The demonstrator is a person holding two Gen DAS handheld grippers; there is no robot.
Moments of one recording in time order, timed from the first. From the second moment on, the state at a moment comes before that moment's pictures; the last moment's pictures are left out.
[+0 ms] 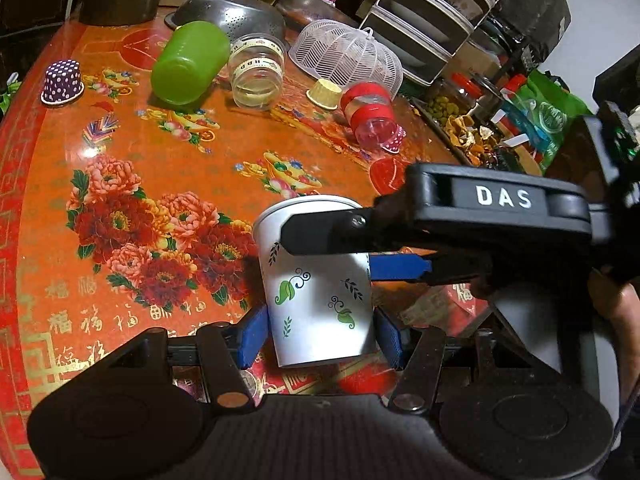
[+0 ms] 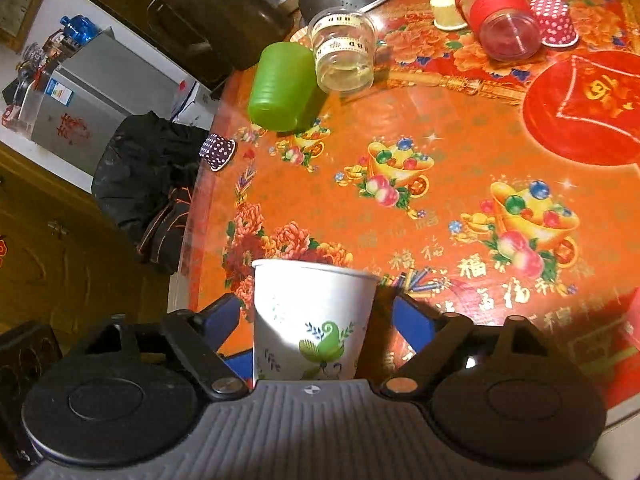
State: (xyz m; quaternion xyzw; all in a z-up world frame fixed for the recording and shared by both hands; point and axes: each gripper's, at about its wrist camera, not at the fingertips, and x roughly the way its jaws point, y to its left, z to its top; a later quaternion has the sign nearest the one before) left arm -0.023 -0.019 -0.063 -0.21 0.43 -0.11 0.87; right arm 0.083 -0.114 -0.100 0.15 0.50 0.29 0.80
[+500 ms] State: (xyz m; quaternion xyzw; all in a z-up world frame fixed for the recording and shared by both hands) left arm -0.018 -0.018 -0.070 -0.21 0.45 -0.13 0.86; right arm 0.098 -0.106 -0.100 0.12 0.52 0.29 0.80
